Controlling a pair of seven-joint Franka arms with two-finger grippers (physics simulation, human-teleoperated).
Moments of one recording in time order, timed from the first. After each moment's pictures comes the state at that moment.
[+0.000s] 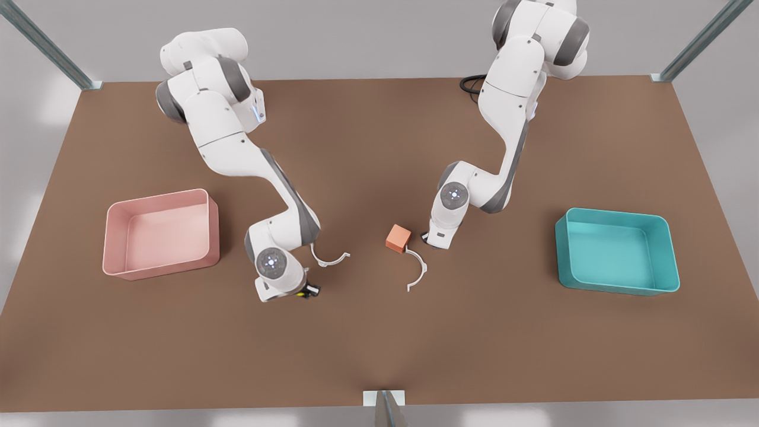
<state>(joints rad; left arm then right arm) -0.71 0.54 0.13 -1.97 -0.08 2.48 -0.97 0.34 0.84 0.07 -1.34 -0.02 2.18 0.77</state>
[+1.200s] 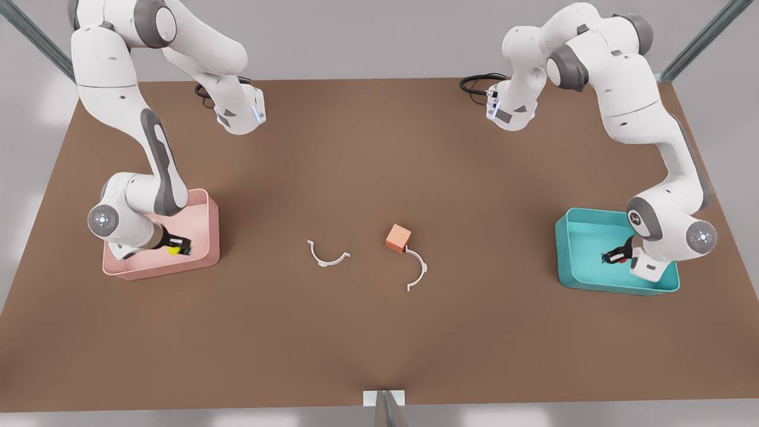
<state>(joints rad) -0.24 0.62 0.60 -1.71 -0.29 2.06 0.10 -0.24 0.34 0.07 -2.08 -0.11 2.28 0.06</state>
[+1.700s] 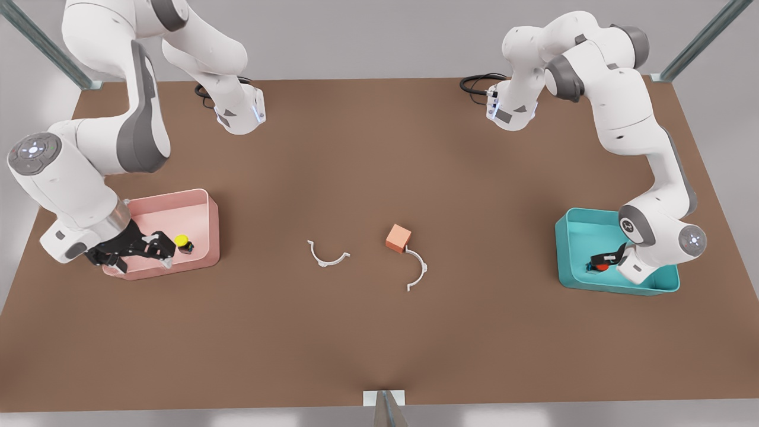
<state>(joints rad) -0.24 0.68 0.59 -1.71 -0.39 2.14 0.48 -0.21 0.28 0.35 -1.37 -0.14 1.87 0.01</state>
